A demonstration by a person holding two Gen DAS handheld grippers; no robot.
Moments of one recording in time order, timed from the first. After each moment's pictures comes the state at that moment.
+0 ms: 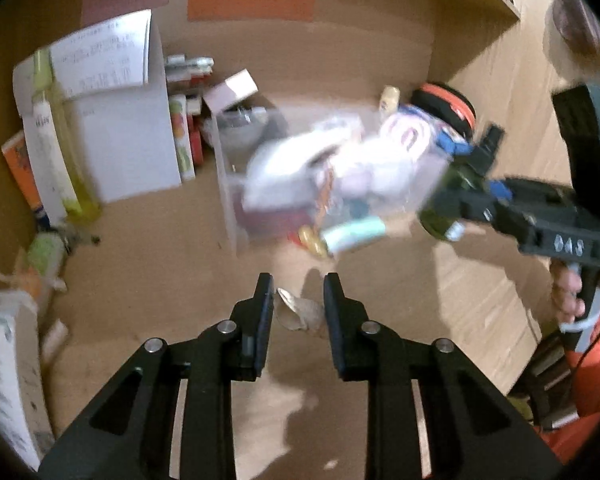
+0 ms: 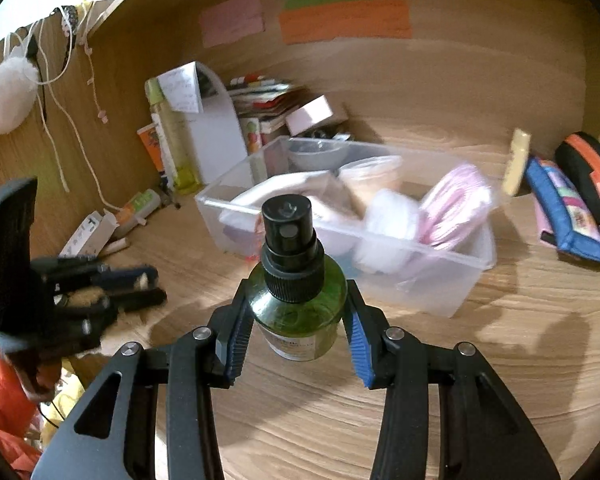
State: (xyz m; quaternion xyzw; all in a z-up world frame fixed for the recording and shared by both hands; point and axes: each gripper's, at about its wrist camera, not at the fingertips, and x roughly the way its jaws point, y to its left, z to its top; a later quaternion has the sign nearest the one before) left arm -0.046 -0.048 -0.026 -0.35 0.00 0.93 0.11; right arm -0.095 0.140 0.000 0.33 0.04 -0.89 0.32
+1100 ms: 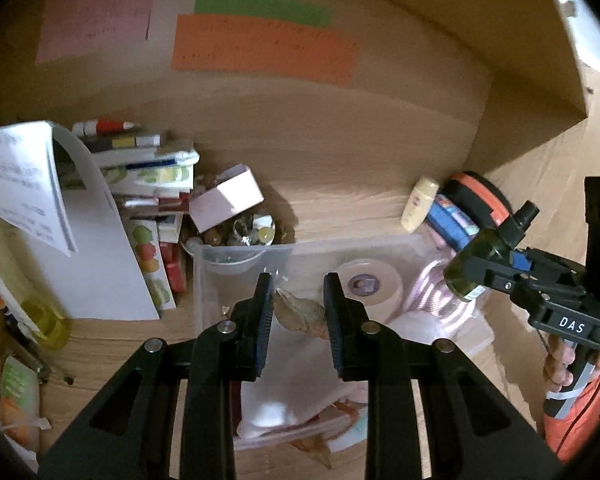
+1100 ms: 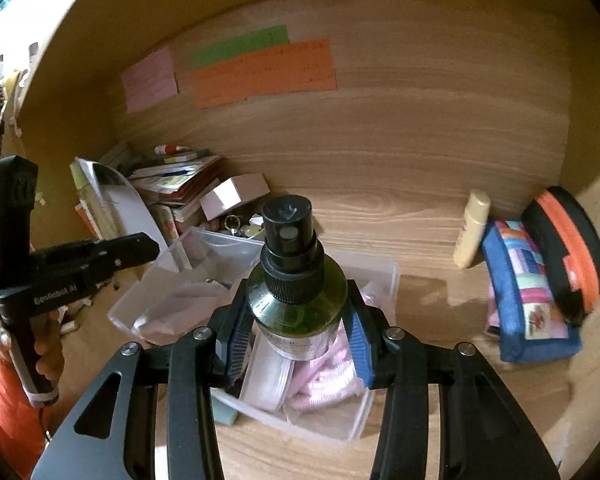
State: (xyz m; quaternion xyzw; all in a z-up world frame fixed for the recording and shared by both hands) left arm -0.192 -0.042 0.027 -0.32 -0.06 0.94 0.10; right arm -0.210 0.171 0.049 0.31 0.02 -0.91 0.27
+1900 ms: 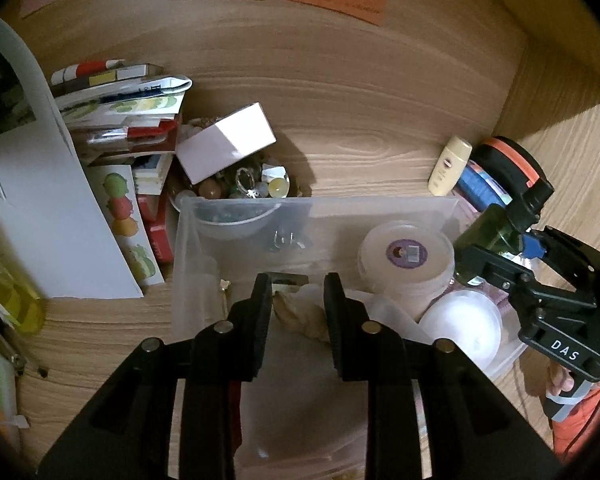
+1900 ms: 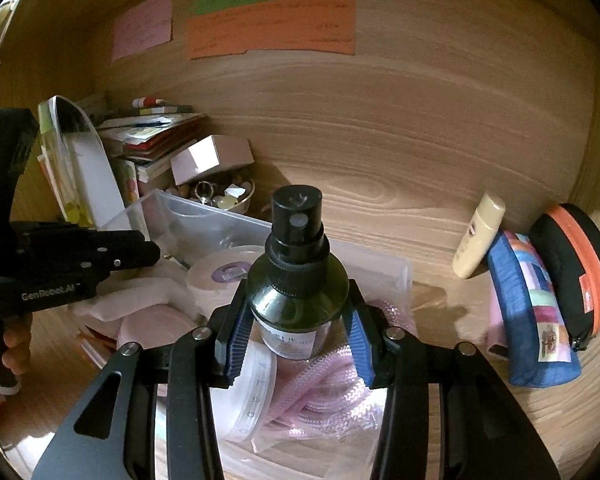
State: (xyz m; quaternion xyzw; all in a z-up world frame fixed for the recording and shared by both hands) left arm -0.222 -0.034 -0.018 -0.37 -0.06 0.92 0.08; right arm -0.226 0.141 0.010 0.30 0.10 -0.92 0.24
